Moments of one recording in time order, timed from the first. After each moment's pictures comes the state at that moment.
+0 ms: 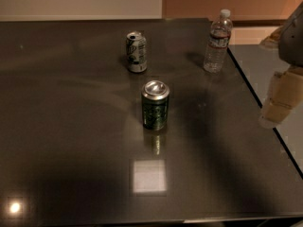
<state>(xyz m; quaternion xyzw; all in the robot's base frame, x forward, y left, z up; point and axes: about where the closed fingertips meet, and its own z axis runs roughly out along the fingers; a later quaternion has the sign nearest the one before) 0.438 -0.217 0.976 -0.60 0.78 -0.03 0.16</state>
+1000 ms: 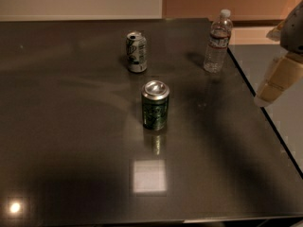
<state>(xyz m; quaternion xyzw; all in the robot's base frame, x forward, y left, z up) 0.490 -0.242 0.971 -0.55 0.81 -0.03 0.20</state>
